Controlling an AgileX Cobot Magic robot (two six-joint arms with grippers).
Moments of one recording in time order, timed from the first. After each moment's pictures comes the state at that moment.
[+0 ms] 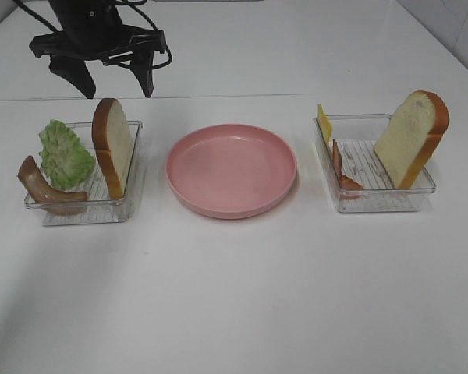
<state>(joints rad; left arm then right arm) -0.31 2.24 -2.11 -0.06 1.22 -0.26 -0.04 -0.01 -0.51 0.10 1.07 -0.10</state>
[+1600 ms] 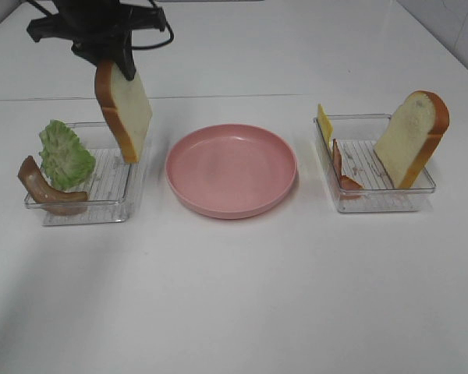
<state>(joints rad) -0.31 2.18 -2.11 -0.14 1.21 -0.22 -0.04 -0.01 -0.51 0.10 1.07 -0.10</state>
